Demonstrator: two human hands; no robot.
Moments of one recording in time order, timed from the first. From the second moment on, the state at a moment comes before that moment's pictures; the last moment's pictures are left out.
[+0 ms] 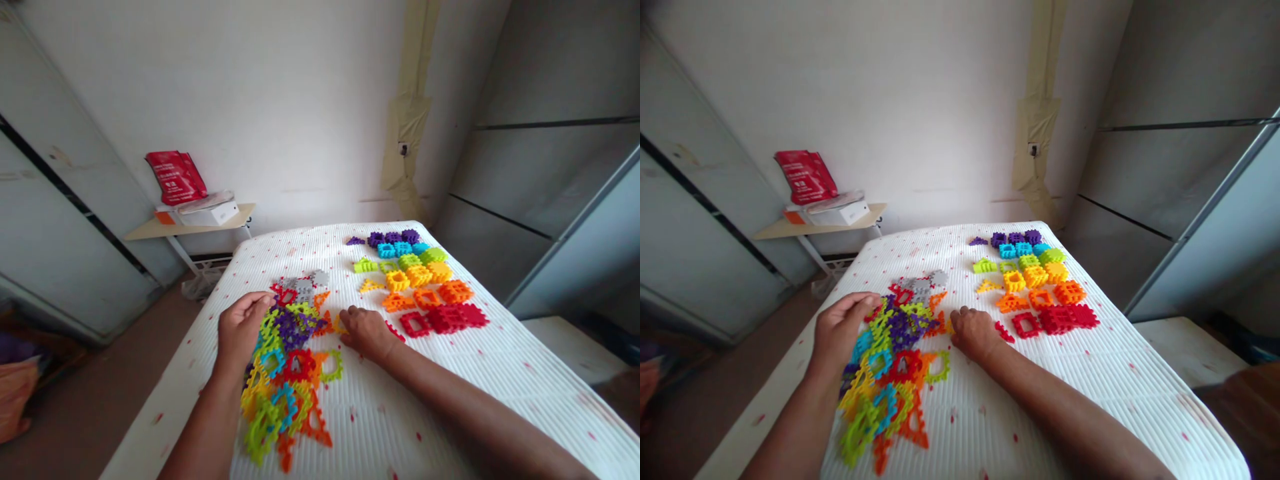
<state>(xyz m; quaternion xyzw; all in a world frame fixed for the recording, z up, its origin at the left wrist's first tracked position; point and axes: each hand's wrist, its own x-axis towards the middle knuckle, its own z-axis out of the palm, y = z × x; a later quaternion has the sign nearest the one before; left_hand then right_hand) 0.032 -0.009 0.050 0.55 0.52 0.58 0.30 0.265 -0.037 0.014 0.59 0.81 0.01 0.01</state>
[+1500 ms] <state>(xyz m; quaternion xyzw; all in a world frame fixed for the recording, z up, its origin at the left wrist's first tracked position) 0.068 -0.027 0.009 0.73 0.38 0.40 0.40 0.261 -0.056 0.003 0.41 0.76 -0.29 -0.42</state>
